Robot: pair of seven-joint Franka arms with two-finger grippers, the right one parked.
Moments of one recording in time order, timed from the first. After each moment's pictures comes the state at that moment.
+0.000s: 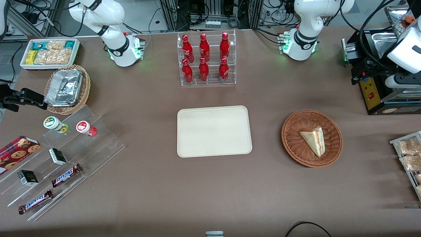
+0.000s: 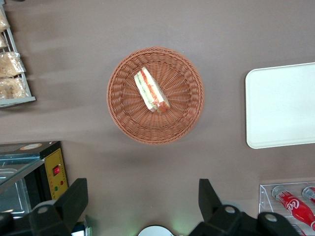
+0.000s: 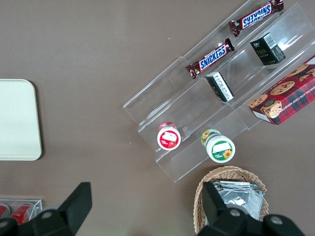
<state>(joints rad) -0.05 -0.04 -0.05 -1.51 0.01 1.43 -0.03</state>
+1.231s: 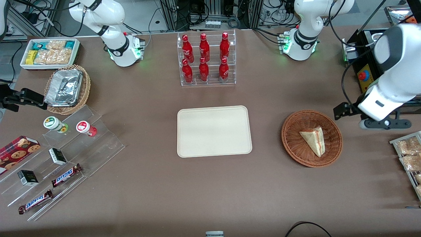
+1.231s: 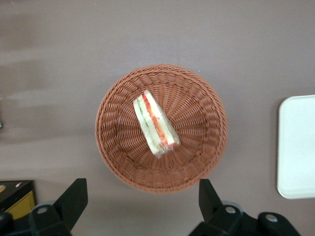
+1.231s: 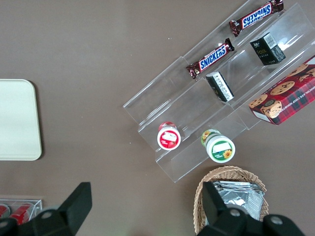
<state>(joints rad) -0.03 0.04 -0.01 -1.91 0.01 1.96 -0.02</state>
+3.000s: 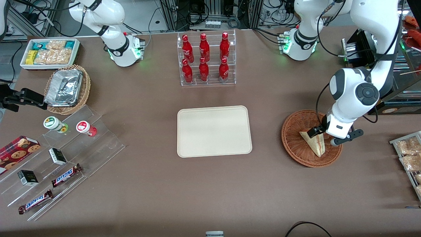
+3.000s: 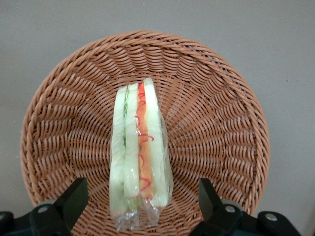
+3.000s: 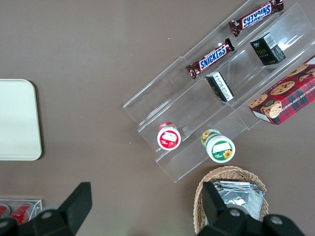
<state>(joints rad) -0.06 0.21 -0.02 -2.20 0.01 2.46 -0.46</state>
